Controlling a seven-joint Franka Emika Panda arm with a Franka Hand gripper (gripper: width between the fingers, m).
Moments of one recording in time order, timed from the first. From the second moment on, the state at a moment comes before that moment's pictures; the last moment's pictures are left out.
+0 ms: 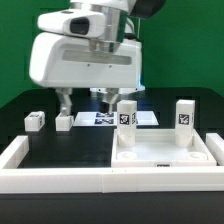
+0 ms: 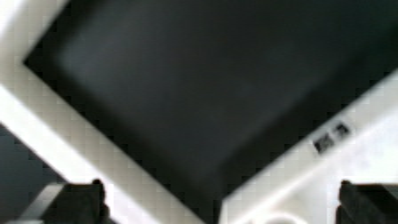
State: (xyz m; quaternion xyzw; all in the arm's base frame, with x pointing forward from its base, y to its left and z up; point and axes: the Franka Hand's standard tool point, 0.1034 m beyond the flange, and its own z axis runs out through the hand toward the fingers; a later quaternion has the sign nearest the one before) arm 0.571 -0.061 0.091 0.94 0.32 0.02 0.08
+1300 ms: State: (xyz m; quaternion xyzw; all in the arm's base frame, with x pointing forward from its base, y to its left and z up) arm 0.511 -0.144 0.071 1.00 0.00 0.00 0.02
